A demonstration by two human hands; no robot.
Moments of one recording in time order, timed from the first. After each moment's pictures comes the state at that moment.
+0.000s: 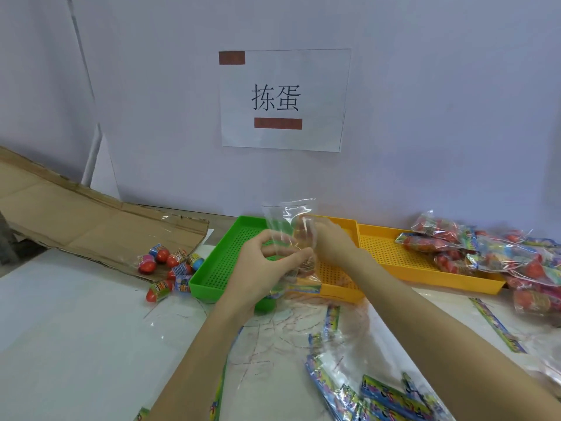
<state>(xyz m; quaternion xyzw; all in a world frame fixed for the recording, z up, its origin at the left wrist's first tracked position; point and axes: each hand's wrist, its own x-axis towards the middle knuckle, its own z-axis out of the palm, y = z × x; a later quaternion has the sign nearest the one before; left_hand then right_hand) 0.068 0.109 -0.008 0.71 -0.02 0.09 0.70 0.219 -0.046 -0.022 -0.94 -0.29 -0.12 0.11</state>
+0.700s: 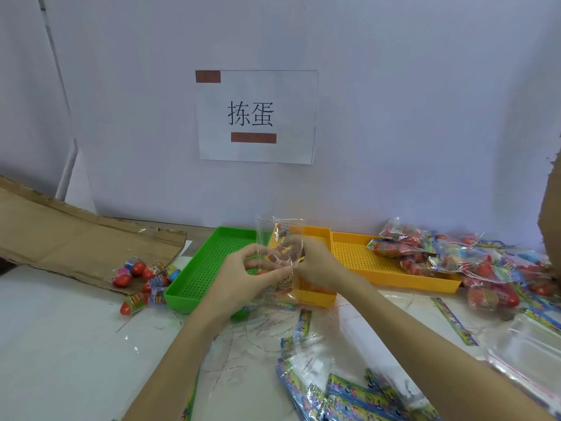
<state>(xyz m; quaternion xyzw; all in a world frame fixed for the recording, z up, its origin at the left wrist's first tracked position) 0.063 0.101 -0.006 0.76 -0.05 0.08 0.64 0.170 -0.072 -0.017 -0.89 -0.28 -0.05 0.36</state>
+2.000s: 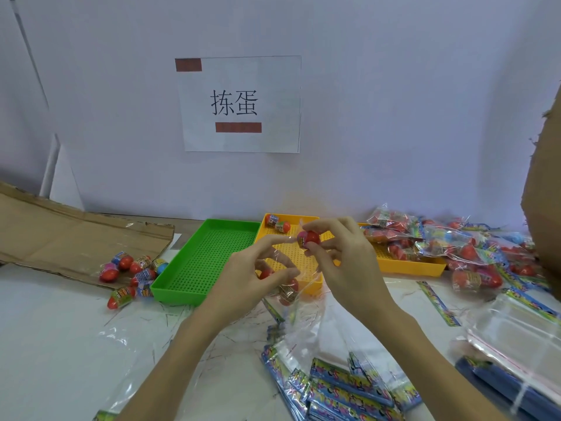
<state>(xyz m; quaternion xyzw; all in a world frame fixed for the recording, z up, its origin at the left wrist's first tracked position) 0.056 0.077 -0.009 0.83 -0.21 0.14 0.50 0.069 -0.124 0.011 -0.81 -0.24 -0.26 0.46</state>
